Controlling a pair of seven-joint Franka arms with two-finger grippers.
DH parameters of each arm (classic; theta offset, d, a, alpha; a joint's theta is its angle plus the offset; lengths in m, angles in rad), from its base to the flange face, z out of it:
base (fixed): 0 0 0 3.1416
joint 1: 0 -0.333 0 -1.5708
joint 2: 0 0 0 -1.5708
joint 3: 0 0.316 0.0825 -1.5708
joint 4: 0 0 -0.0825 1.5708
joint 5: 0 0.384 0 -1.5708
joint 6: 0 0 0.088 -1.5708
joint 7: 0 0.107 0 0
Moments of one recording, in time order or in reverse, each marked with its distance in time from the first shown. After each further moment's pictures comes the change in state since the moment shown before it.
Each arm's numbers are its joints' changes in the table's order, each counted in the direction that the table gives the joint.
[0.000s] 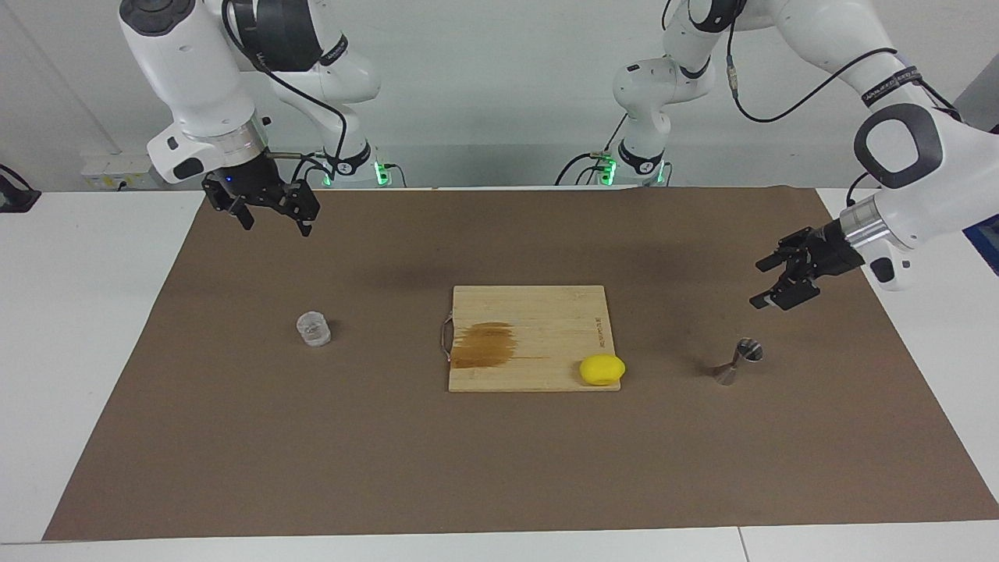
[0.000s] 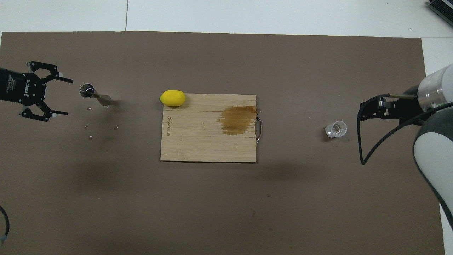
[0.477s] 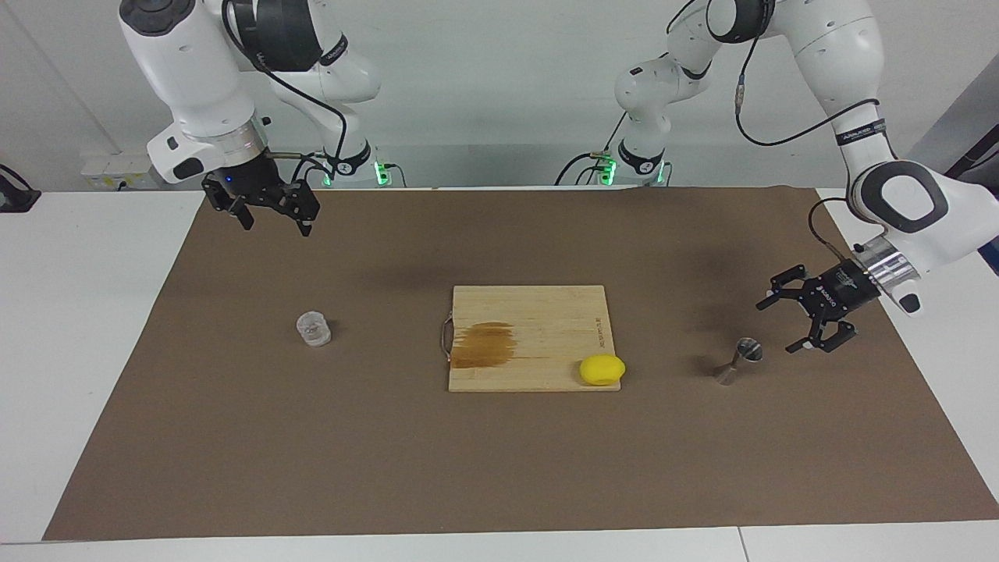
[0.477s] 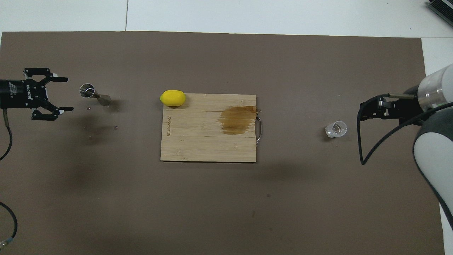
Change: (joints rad) left arm -0.049 -0.020 -0.003 0.129 -0.203 -0.197 -0.068; right arm 0.000 0.000 0.000 0.000 0.000 0.000 0.000
